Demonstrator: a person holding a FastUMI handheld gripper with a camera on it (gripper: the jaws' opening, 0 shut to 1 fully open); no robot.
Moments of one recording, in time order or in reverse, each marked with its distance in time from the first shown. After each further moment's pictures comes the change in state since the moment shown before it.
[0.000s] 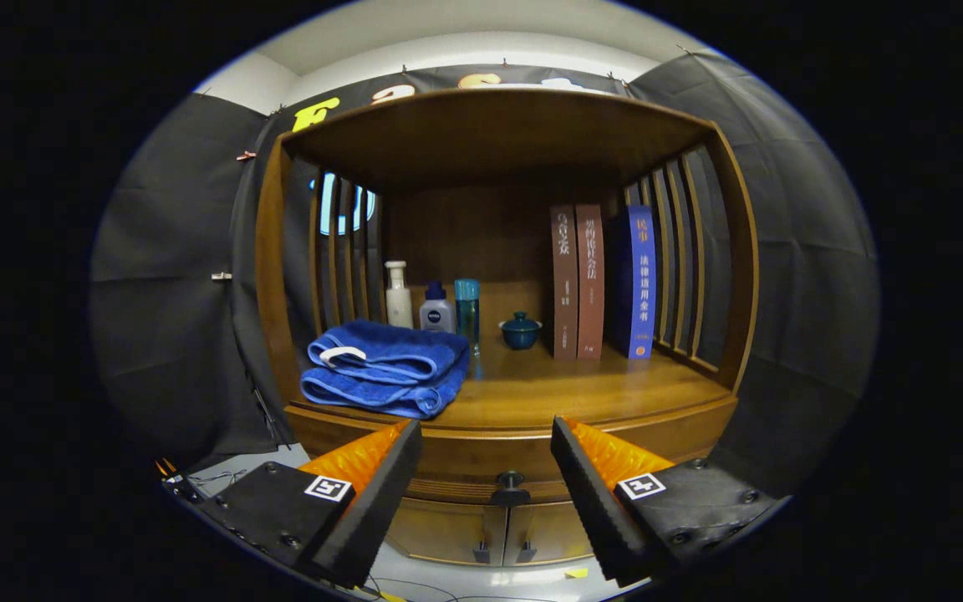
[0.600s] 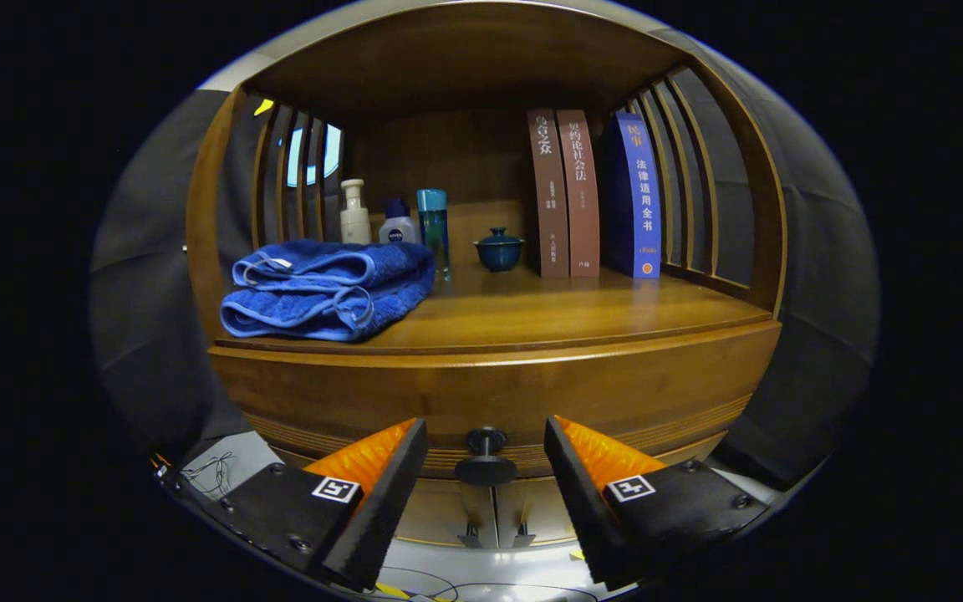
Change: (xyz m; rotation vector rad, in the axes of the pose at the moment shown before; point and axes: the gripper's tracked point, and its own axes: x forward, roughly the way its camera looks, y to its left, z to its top) arm 0.056 -0.029 -0.095 0.000 0.165 -0.066
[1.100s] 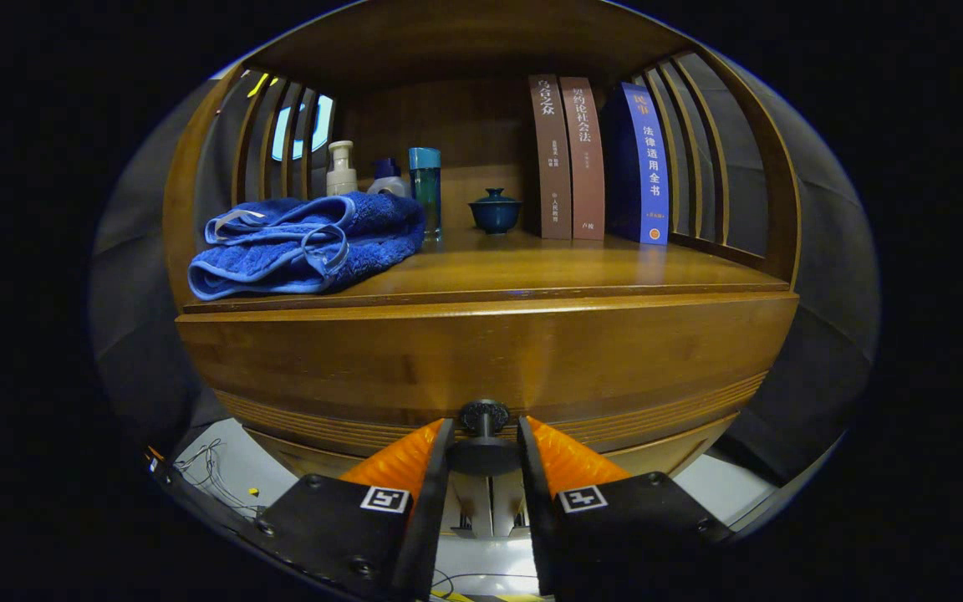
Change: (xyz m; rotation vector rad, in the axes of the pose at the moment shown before) arm 0.018 0.003 -0.027 -0.003 0.066 -0.020
